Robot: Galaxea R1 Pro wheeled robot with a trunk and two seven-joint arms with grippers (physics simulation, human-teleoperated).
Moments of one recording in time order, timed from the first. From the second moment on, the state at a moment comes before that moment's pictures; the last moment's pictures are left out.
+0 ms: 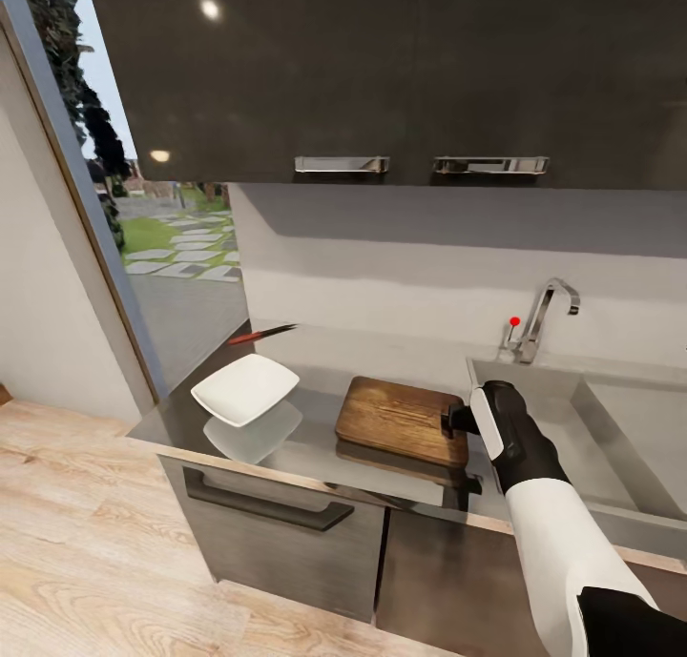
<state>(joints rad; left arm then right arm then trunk) 0.01 -0.05 0.13 -0.06 0.00 -0.07 -0.01 -0.86 0.04 -0.15 -0.93 -0.17 1.01 -0.33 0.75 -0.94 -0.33</state>
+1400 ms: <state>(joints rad) 0.01 -0.05 0.13 -0.06 0.00 -0.07 -0.01 -0.86 0.04 -0.15 -0.92 -0.17 1.01 -0.33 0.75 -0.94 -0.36</state>
